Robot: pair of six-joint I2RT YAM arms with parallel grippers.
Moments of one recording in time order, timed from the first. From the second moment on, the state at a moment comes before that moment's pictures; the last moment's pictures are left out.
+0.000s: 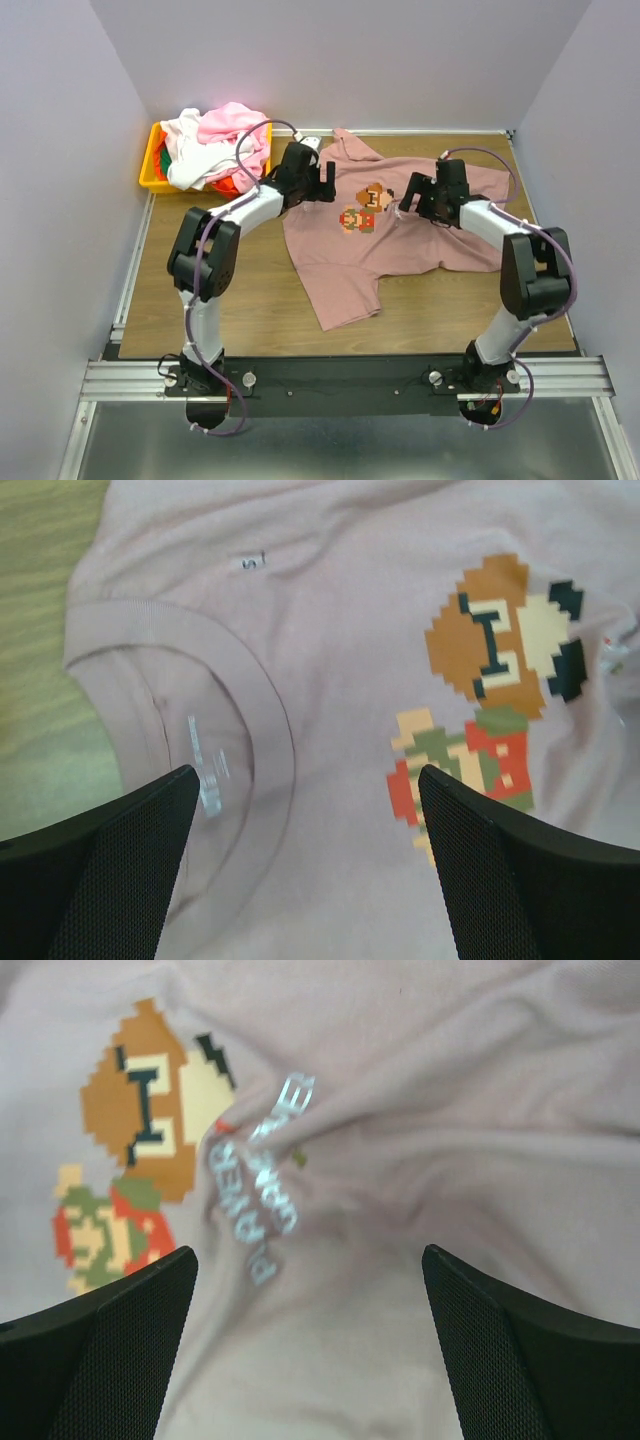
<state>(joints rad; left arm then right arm) -0.45 2.02 1.47 -0.09 0.06 -0.29 0.17 1.77 1.11 -0.13 -0.03 0.42</state>
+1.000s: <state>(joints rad) -0.47 1.95 1.13 0.18 0.04 -0.35 0.19 1.59 0.80 -0.09 -0.03 0.44</state>
